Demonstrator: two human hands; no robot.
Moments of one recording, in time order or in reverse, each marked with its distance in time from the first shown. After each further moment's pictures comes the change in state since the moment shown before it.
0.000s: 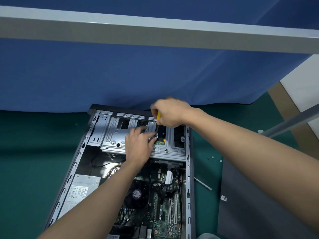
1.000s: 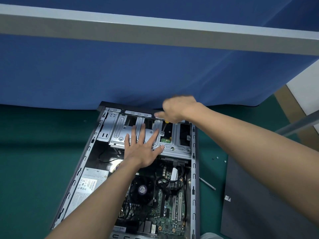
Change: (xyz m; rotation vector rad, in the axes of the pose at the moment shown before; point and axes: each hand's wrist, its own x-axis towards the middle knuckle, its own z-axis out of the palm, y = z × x) left_hand -0.016 -0.022 -0.003 0.277 -0.491 -0.030; right_hand 0.007 -0.009 -0.003 -0.250 -0.098 0.100
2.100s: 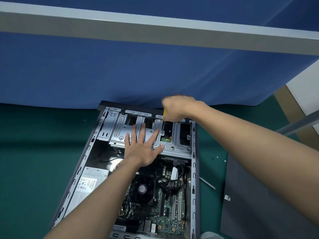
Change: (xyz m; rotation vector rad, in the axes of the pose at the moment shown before) left_hand -0.001 0.001 -0.003 -0.004 -0.018 0.002; right_hand 0.001 0.002 -0.002 0.080 0.003 -0.043
